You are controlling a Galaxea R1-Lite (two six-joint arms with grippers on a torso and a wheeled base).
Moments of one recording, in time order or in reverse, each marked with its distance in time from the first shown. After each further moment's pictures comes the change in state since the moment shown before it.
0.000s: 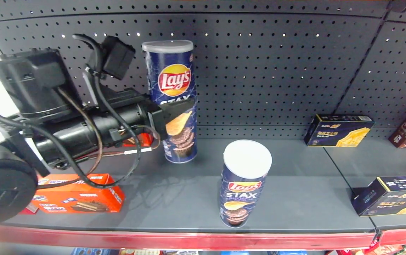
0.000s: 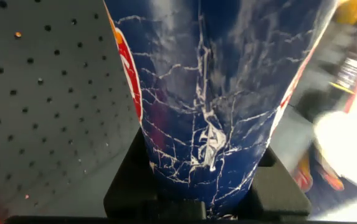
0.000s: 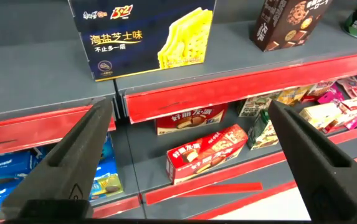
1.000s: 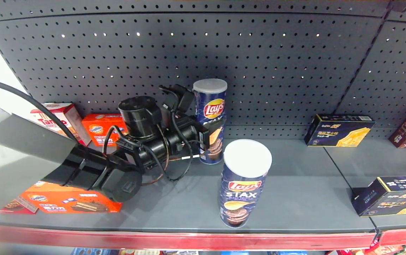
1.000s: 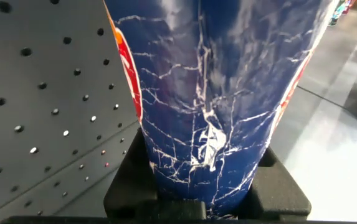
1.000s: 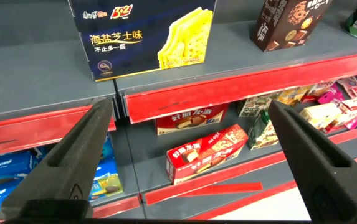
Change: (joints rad) left arm -0.025 0.433 -0.156 -0.303 0.009 0.000; right arm 0.000 0.001 0.000 0.000 0.000 0.000
